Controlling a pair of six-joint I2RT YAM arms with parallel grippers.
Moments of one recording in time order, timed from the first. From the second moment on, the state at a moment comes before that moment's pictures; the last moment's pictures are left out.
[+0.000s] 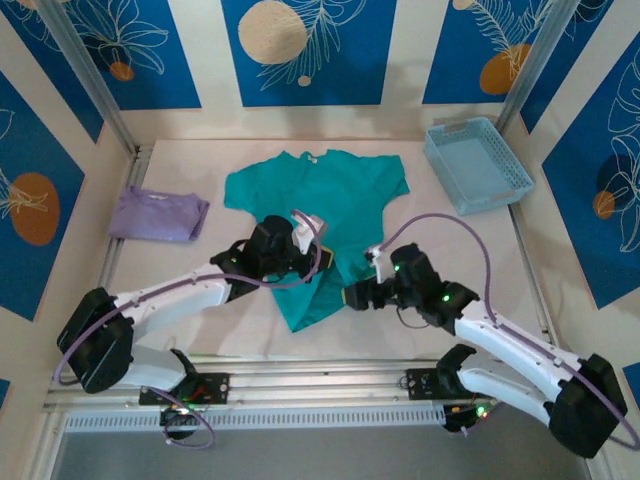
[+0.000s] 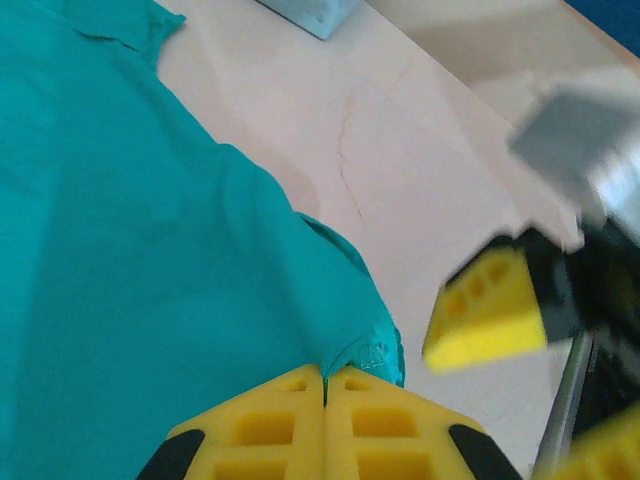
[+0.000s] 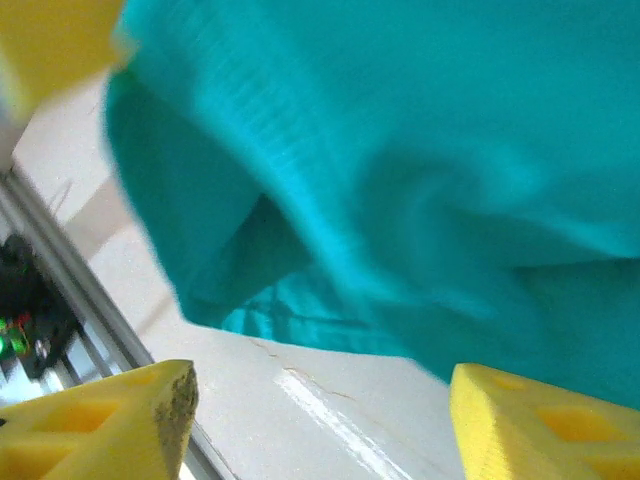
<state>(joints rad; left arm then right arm) -0.82 1.36 0.88 -0.03 0.26 -0.27 0.72 0.90 0.50 -0.29 -0.29 0.38</state>
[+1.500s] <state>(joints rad) -0.79 1.34 1.47 -0.39 0.53 -0.21 0.79 1.95 1.18 -0.13 0.34 0.15</state>
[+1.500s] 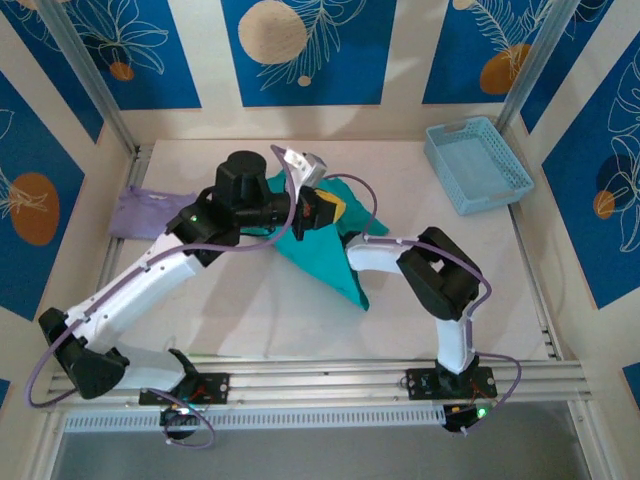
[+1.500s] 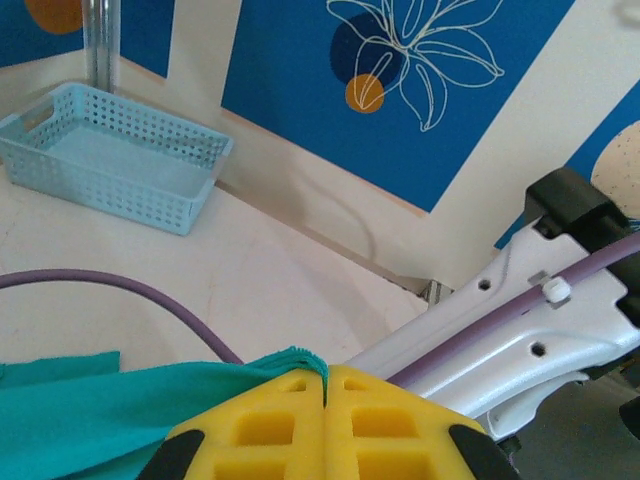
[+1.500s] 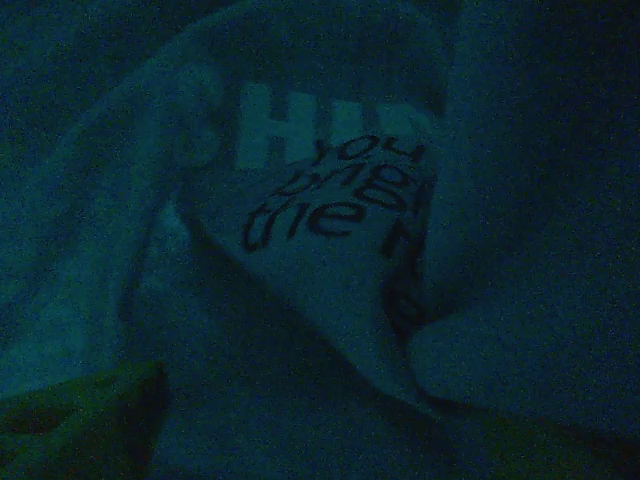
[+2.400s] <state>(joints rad) -0.75 1.36 1.71 -0.52 0.35 -0.11 0.67 2.04 1.43 -0.56 0.05 0.27</state>
